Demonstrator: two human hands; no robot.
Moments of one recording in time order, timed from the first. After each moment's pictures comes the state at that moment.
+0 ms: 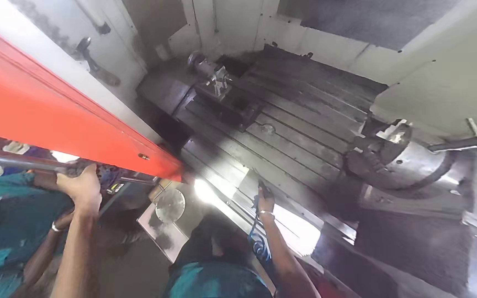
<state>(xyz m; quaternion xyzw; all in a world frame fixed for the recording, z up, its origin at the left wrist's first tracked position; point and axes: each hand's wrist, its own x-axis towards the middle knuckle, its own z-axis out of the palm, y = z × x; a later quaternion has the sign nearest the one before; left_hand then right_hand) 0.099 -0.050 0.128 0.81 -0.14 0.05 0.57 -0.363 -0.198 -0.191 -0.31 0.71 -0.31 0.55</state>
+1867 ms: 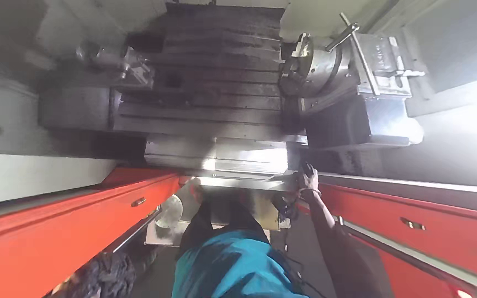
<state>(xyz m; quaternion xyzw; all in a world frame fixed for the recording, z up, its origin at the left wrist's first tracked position) 0.078 0.073 0.120 0.73 -0.37 -0.35 0.46 -0.571 -0.082 -0.116 -0.22 0.91 -0.23 0.28</state>
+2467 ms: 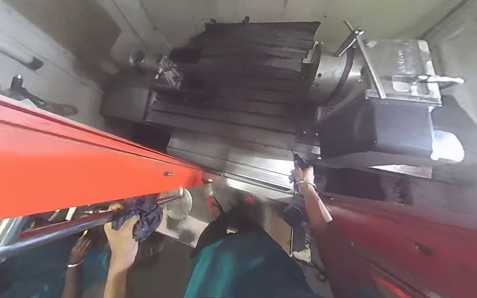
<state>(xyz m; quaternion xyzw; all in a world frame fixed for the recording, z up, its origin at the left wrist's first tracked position) -0.080 0.056 0.112 0.74 -0.25 -0.24 0.58 -0.583 -0.121 -0.133 -0.23 0.83 -0.28 0.42</state>
